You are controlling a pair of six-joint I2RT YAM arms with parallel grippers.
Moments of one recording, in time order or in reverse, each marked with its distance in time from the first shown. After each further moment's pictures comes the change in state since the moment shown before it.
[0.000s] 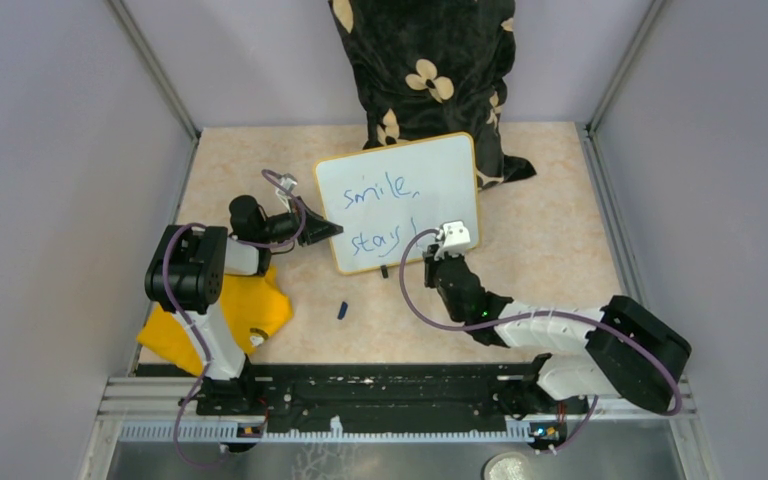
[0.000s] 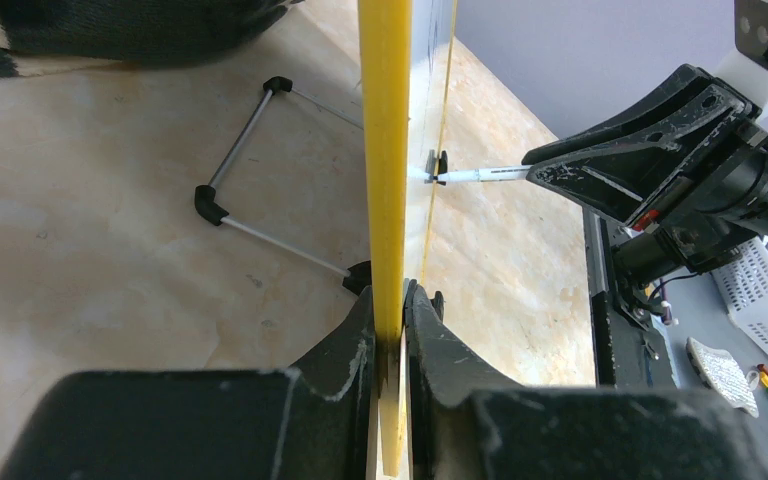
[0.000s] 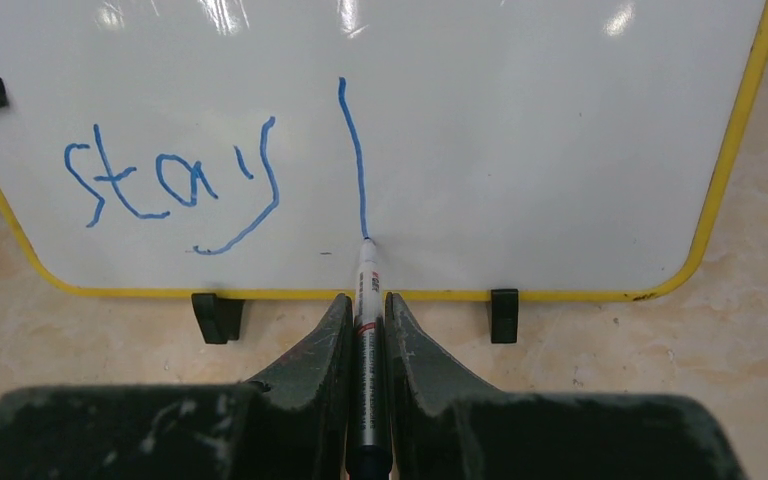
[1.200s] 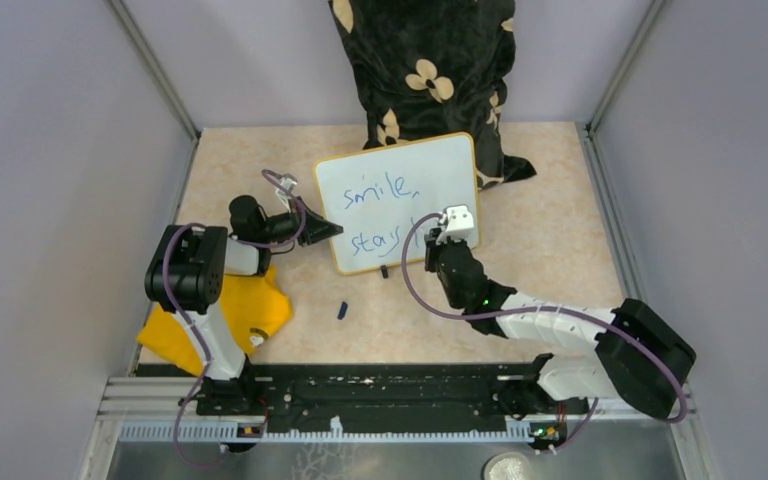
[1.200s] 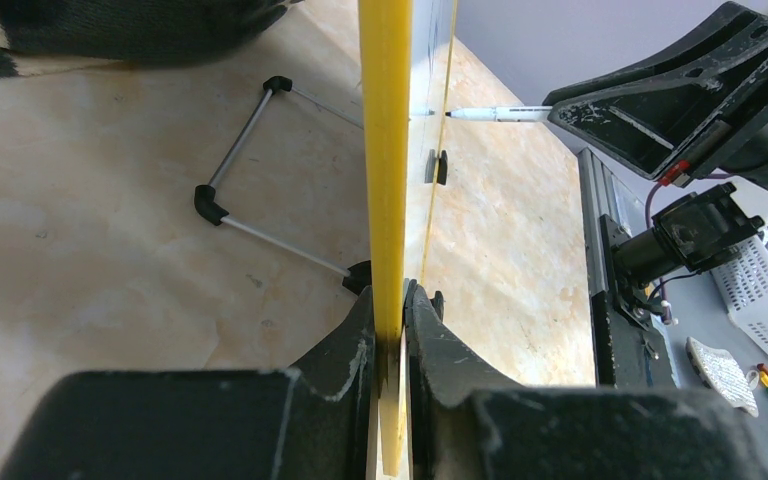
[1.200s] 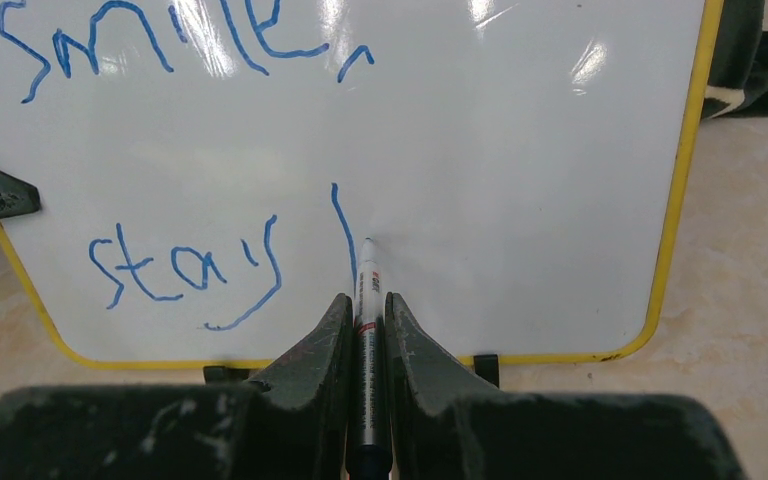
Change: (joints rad) left arm 0.000 0.000 0.000 0.000 0.001 0.000; right arm -0.047 -0.035 0.089 -0.053 0.005 -0.037
